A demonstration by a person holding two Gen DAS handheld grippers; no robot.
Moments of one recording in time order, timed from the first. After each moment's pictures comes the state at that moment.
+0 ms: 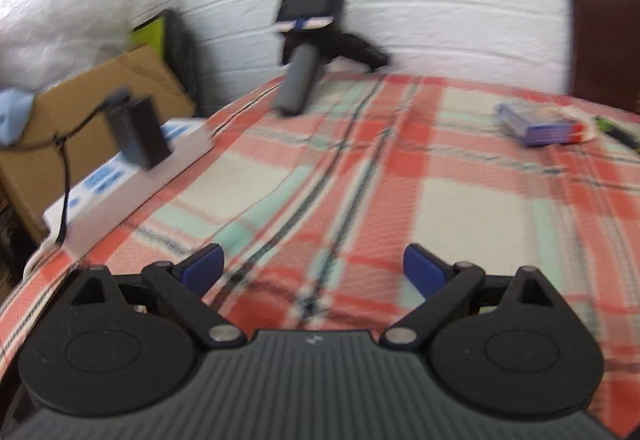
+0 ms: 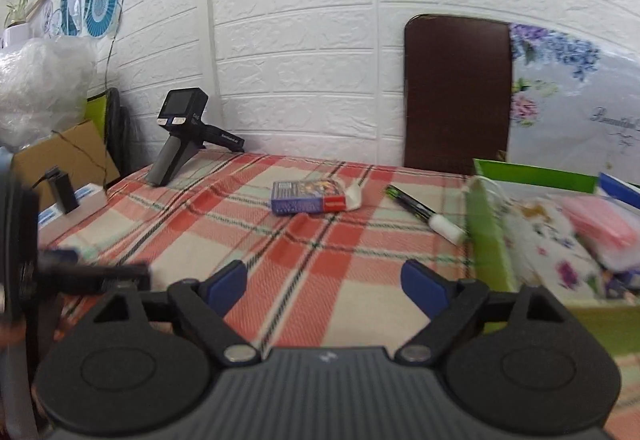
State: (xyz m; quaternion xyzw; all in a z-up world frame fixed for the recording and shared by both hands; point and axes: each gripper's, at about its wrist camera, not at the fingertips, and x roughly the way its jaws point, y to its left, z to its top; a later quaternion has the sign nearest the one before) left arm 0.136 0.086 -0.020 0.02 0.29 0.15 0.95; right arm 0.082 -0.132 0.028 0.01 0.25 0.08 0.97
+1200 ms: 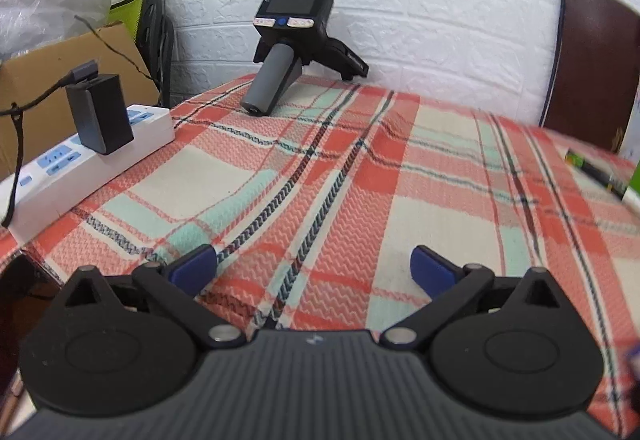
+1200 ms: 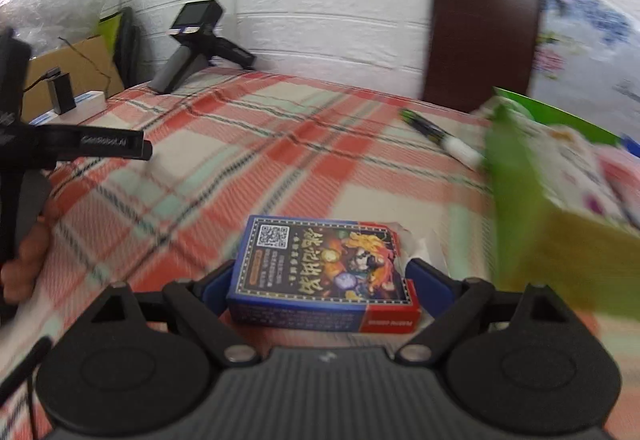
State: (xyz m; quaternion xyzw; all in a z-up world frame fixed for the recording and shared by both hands) left arm 0.144 0.083 -0.019 -0.01 0.28 0.10 0.95; right arm 0.046 -0.147 -0.022 -0.05 0.31 0.08 0.95
